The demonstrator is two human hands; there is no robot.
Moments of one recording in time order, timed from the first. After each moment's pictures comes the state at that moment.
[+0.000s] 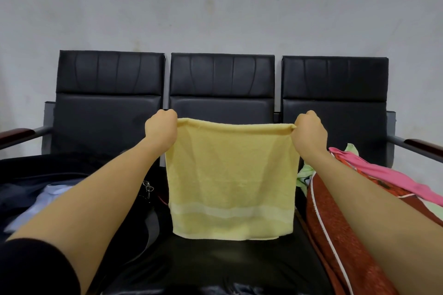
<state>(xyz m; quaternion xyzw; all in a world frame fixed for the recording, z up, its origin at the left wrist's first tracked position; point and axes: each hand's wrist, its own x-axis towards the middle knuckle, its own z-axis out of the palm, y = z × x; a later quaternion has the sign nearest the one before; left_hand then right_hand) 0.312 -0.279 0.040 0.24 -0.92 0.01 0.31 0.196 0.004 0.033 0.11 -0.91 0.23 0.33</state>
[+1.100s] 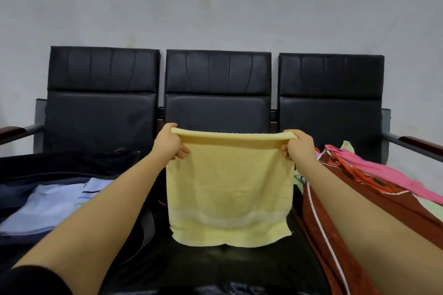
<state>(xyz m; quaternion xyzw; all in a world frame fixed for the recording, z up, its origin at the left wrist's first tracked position) 0.296 -0.272 -0.001 0.25 -0.80 -0.48 0.26 0.173 0.000 -0.010 0.07 -0.78 0.61 0.13</state>
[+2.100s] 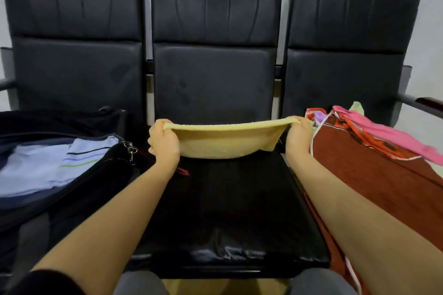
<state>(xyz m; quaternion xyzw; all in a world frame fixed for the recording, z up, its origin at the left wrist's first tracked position) 0.266 -0.256 -0.106 0.33 -0.68 -0.52 0.39 0.158 -0.022 -0.080 -0.02 -0.65 0.75 0.10</state>
